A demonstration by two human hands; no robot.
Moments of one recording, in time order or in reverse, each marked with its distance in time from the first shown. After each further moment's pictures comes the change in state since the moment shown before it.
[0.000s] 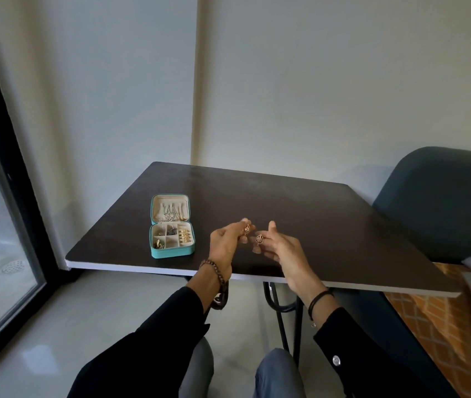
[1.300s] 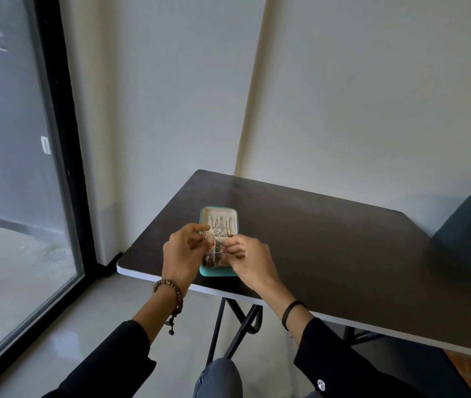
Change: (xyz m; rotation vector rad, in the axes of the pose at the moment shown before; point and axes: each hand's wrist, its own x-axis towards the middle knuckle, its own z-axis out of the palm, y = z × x) left_hand 0.006 0.040 -0.169 0.467 0.352 0.320; right_hand 0.023 -0.030 0.165 -0.488 -0.206 -0.396
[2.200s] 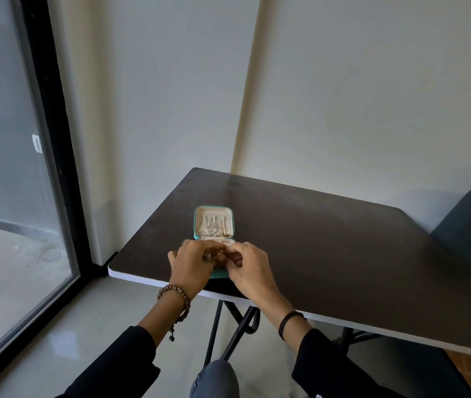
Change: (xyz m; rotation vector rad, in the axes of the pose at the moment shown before) left_hand 0.002 -0.018 0.027 0.528 -0.134 0.170; right_hand -0.005 0.015 0.006 -0.148 0.066 -0.052
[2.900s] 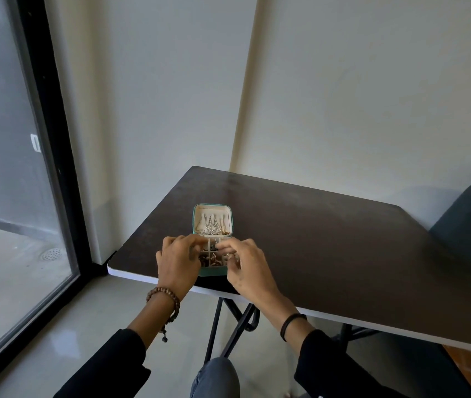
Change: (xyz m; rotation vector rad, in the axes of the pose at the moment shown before) left_hand -0.004 -0.011 -0.011 0.040 0.056 -0.061; right_hand -0.007 0.001 -0.001 -0.066 -0.054 -0.097
